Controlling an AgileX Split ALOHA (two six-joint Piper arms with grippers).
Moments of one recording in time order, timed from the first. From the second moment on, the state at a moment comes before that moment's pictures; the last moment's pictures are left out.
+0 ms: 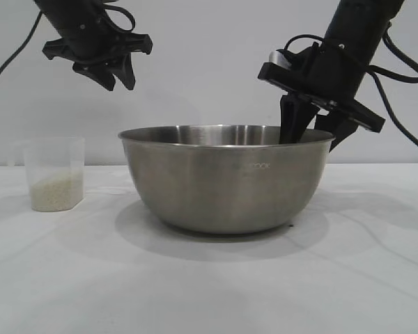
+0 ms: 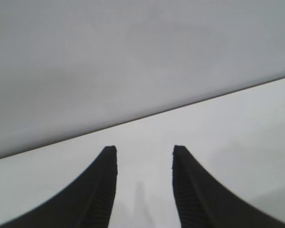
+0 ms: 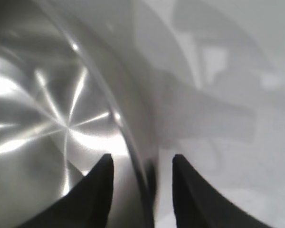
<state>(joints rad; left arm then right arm) -0.25 2.08 -1.57 -0.19 0.15 0.17 0.26 2.08 -1.64 0.43 1.08 -0.34</state>
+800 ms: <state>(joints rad) -0.25 2.08 -1.57 -0.18 0.17 0.17 0.16 1.80 -1.45 0.17 0.85 -0.30</state>
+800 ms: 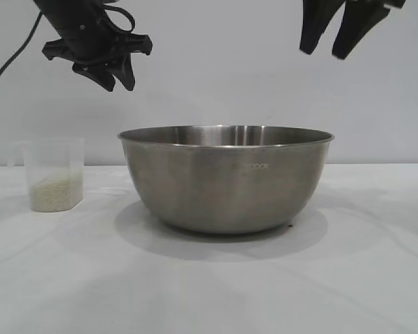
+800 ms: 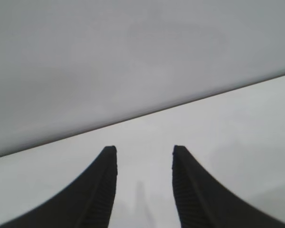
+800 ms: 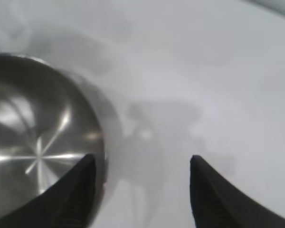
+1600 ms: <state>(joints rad) -0.25 2.08 -1.57 -0.17 0.17 0.17 0.09 1.00 -0.72 0.15 0.52 -0.30</state>
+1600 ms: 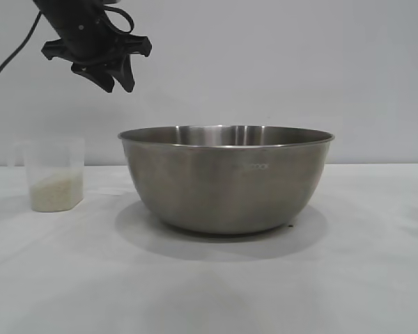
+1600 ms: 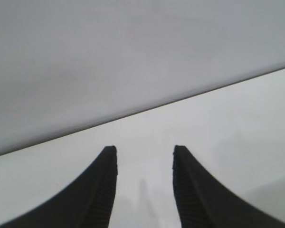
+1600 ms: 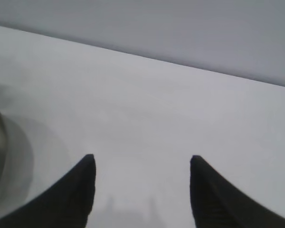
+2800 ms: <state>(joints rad) -0.26 1.93 -1.47 -0.19 0.12 0.17 0.09 -0.02 -0.49 0.18 1.15 -0.30</state>
